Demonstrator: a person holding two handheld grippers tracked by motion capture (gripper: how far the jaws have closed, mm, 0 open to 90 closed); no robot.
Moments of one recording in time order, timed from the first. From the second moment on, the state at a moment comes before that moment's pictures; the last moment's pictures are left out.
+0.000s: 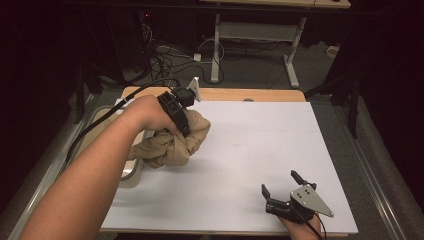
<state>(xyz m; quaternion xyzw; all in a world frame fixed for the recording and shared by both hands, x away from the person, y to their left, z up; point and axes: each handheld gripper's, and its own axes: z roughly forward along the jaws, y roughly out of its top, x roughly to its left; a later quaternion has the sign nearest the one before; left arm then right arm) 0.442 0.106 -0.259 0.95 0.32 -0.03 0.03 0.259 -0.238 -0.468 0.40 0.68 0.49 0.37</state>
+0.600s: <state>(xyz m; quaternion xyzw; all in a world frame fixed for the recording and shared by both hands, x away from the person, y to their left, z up) 0.449 0.092 -0.278 0.95 0.32 -0.02 0.07 0.260 -0.239 -0.468 0.40 0.68 0.49 0.37</state>
